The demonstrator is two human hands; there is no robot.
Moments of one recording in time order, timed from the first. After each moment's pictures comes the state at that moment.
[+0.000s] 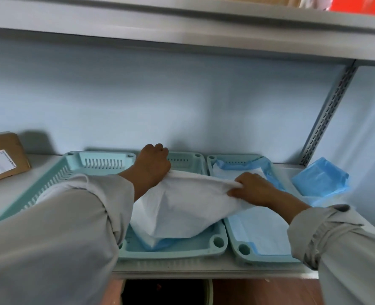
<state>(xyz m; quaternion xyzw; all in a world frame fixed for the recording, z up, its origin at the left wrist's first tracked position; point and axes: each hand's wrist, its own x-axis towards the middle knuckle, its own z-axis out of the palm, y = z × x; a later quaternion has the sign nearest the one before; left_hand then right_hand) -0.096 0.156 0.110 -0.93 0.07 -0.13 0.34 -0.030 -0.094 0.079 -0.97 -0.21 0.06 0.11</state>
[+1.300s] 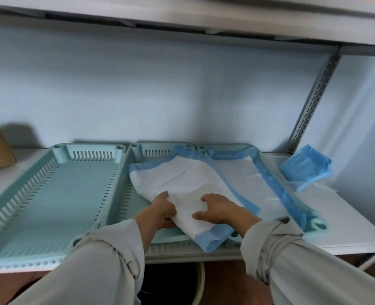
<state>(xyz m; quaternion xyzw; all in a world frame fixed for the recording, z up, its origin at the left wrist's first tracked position) -0.124 0.090 0.003 -0.67 -0.33 0.08 -0.66 -0.080 -0.056 0.018 -0.95 -0.20 0.19 0.10</state>
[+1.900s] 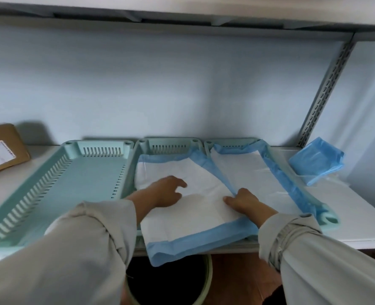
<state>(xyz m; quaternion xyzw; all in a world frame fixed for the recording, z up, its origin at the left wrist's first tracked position) -0.126 0.122 0.031 -0.98 -0.01 0.10 -0.16 -0.065 -0.090 0.003 -0.95 0.01 0.16 0.28</state>
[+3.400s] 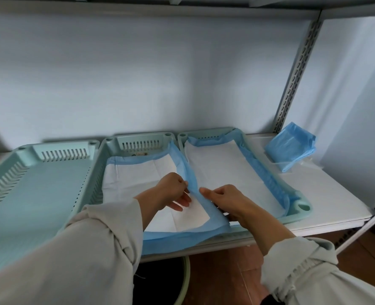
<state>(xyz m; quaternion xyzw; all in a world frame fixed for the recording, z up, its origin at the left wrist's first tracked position) -0.078 0.027 0.029 -0.85 -0.16 0.15 -0.49 -0.082 -0.127 0.021 -0.84 0.01 0.24 0.49</state>
